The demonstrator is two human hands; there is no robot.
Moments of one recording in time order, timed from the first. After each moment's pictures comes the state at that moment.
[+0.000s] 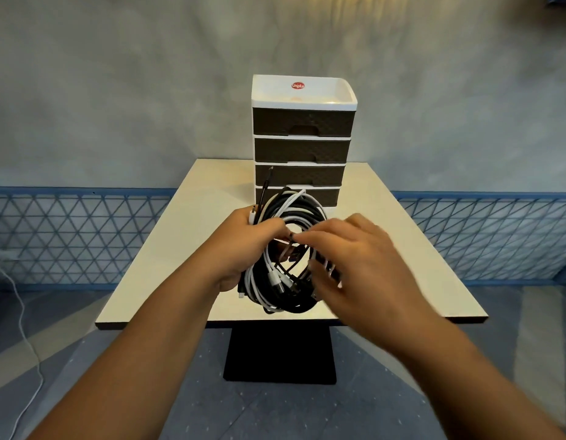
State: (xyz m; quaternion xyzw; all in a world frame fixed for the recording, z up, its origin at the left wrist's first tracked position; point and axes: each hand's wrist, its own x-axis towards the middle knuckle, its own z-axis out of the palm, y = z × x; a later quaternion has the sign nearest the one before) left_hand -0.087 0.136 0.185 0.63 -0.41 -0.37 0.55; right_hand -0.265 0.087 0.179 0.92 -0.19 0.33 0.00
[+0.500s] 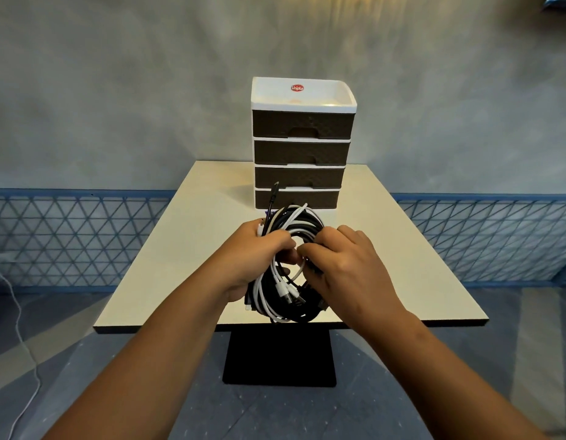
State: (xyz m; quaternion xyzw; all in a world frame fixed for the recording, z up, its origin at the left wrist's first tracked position) left_hand -0.091 0.129 0.170 0.63 -0.40 -0.40 0.53; right_hand -0.240 0.053 0.137 0.92 -0.21 0.33 0.09
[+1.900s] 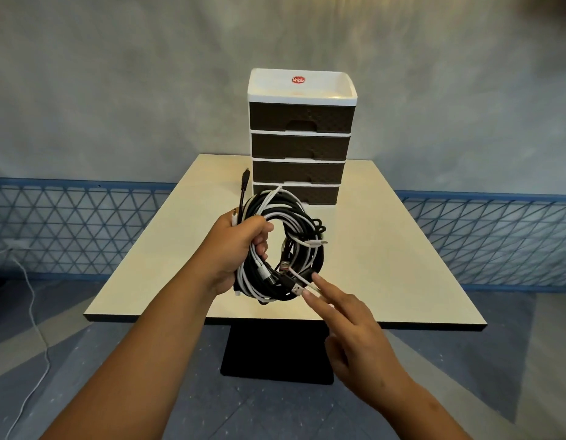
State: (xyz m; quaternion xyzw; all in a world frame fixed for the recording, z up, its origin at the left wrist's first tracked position) left_hand -0.093 0.108 0.149 0.57 -0.34 -0.36 0.65; right_hand -0.313 0.053 0.047 0.93 -0.14 0.33 -0.10
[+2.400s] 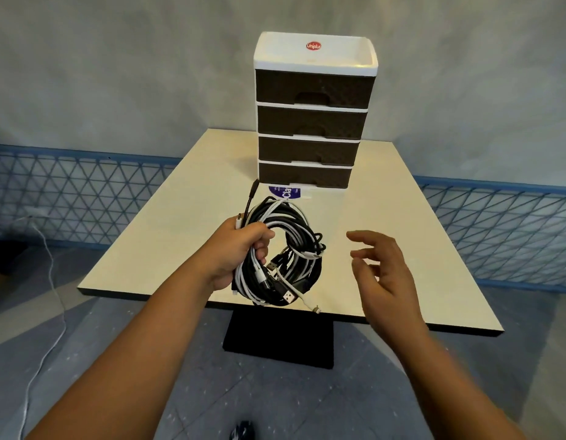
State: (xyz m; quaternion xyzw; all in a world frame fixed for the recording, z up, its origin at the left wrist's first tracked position) left_hand -0.088 0.085 0.101 0.59 -0.31 -0.41 0.62; right_hand -0.302 -0.001 0.078 0.77 -0.29 0.40 -0.39
